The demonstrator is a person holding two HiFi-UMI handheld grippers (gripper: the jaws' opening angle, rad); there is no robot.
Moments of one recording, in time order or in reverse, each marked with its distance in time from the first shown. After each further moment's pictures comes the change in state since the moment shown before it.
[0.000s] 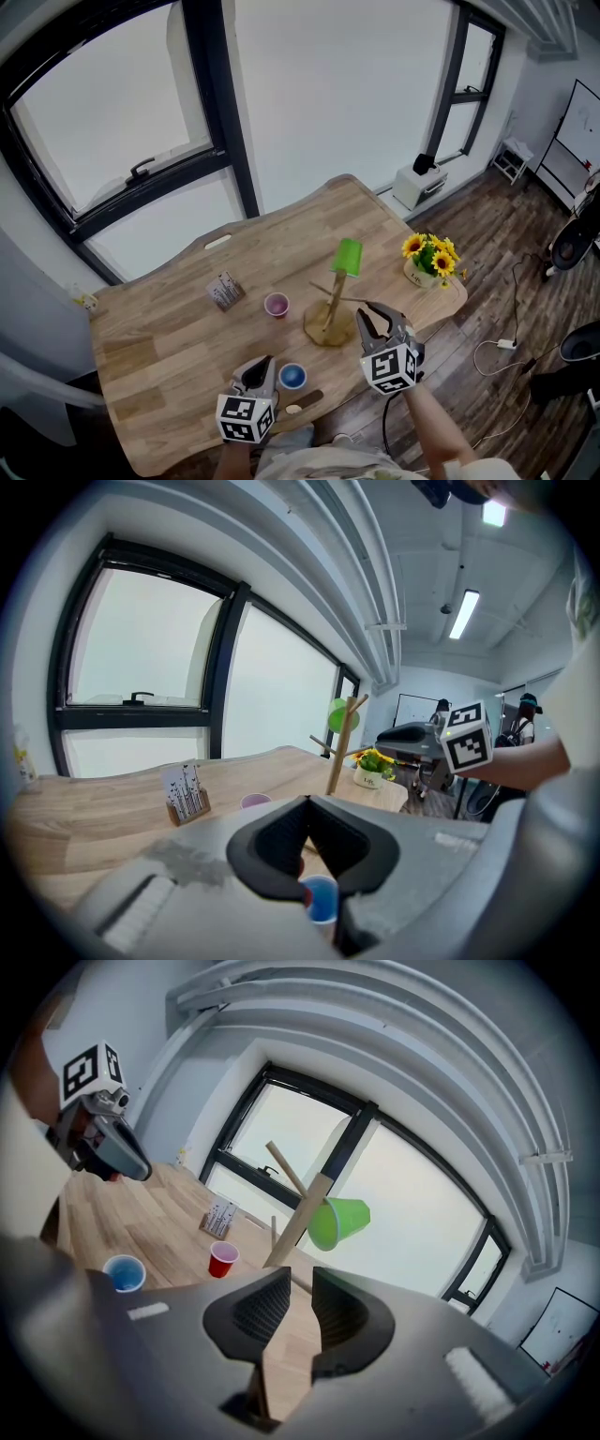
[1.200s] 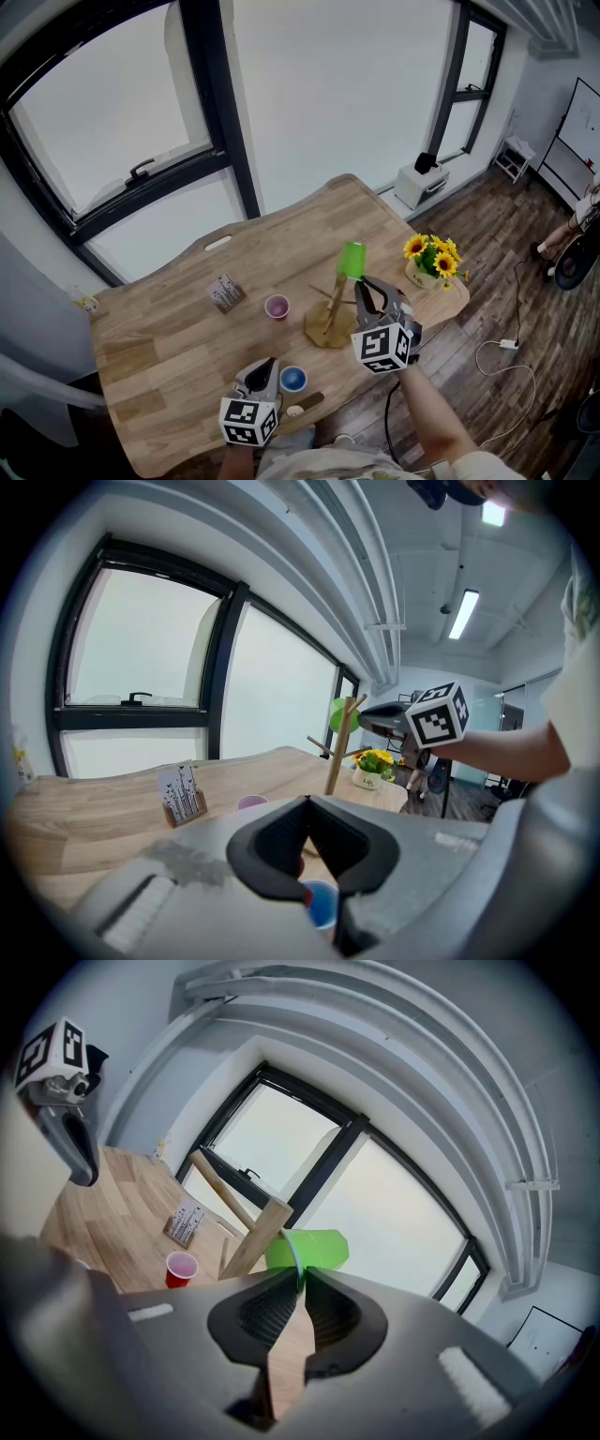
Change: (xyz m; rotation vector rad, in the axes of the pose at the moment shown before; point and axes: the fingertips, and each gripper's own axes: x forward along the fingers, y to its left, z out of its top) left arm 0.005 -0.007 0.004 0.003 -0.005 -0.003; right arm 0.034 -0.045 0.042 -0.059 -0.045 -0.128
